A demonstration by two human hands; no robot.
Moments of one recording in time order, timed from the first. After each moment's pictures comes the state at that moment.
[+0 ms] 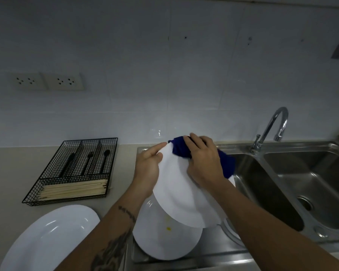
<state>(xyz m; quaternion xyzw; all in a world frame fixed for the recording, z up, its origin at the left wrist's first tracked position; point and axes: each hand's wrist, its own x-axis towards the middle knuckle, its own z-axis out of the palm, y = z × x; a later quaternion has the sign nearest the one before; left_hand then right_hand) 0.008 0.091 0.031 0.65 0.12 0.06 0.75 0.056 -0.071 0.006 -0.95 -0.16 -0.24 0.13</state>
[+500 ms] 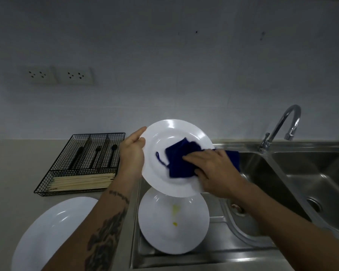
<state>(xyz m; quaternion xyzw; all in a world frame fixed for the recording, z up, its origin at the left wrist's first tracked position) 0.022 0.141 0.035 0.61 0.17 0.16 0.75 0.024 -0.094 0.015 -0.94 -0.32 -0.11 0.09</state>
